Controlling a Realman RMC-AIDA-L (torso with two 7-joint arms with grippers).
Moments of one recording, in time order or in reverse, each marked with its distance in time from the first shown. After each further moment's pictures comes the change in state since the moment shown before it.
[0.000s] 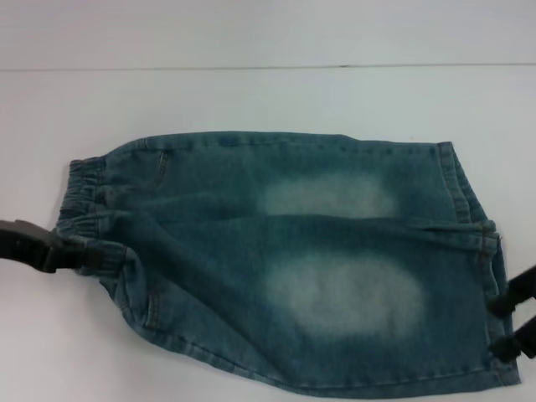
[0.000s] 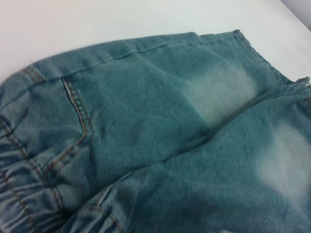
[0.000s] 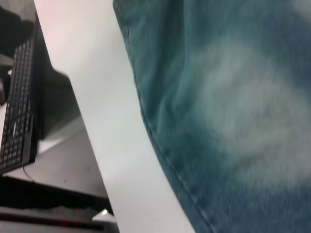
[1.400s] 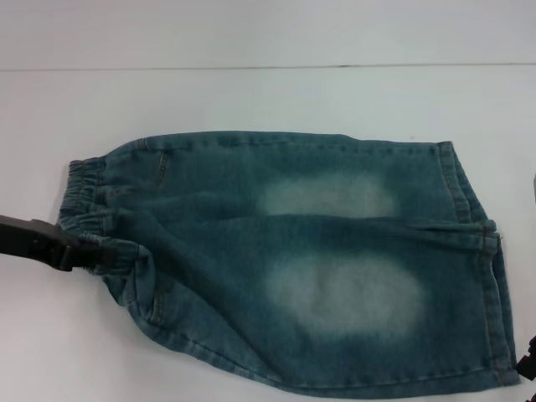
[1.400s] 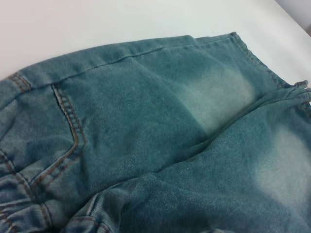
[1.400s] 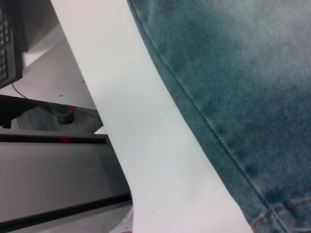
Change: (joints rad) left arm -0.022 -0.008 0.006 -0.050 0.004 -0.041 0.001; right arm 0.042 0.051 -0.123 0.099 -0.205 0.055 0.045
